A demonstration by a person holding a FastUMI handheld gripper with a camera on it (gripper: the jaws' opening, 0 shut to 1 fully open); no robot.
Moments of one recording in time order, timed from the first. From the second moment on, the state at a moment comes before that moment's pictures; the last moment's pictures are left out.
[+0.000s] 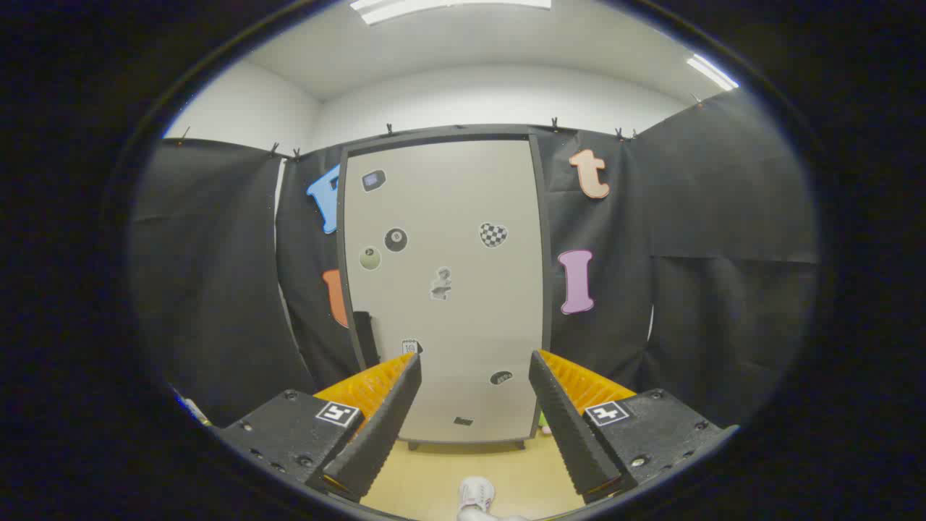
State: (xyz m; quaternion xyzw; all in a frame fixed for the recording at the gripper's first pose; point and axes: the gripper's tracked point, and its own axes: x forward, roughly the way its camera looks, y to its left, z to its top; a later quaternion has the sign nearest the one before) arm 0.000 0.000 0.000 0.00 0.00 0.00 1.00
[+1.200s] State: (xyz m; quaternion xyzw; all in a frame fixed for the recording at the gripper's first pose) arm 0.148 0.176 -0.046 0.00 0.03 0.09 1.00
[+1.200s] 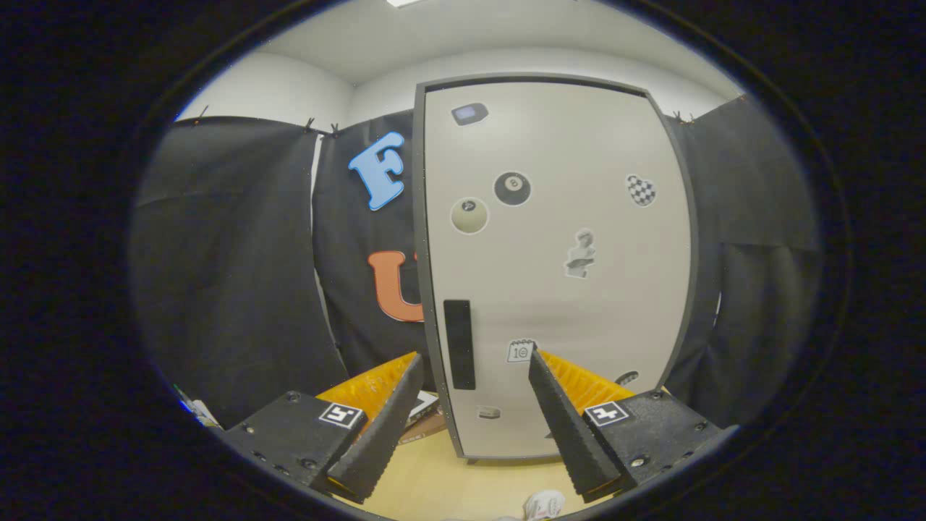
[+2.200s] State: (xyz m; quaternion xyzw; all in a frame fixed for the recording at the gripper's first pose) arm 0.261 0.194 -0.088 -0.03 0.07 0.03 1.00
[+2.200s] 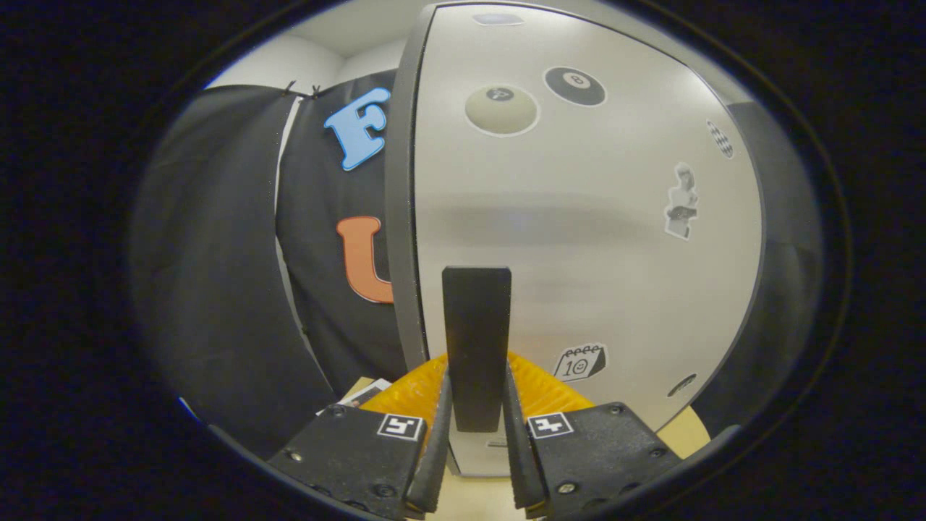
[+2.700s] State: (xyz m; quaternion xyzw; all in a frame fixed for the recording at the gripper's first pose) arm 0.213 0.190 -0.088 -0.02 0.09 0.10 0.99
